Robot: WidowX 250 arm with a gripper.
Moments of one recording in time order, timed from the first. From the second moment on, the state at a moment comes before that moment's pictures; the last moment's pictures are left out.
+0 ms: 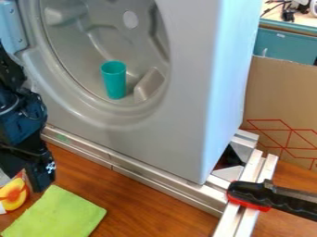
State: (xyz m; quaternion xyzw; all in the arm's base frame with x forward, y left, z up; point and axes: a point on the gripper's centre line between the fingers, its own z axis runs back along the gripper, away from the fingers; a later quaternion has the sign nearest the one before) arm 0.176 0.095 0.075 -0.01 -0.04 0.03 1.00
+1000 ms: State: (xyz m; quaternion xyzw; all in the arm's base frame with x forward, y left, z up) arm 0.162 0.084 -0.001 -0.01 0.01 -0.02 1.00
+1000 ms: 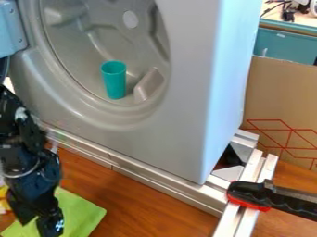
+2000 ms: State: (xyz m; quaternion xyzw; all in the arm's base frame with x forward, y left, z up) arm 0.227 0.093 -0.028 0.01 0.02 -0.03 1.00
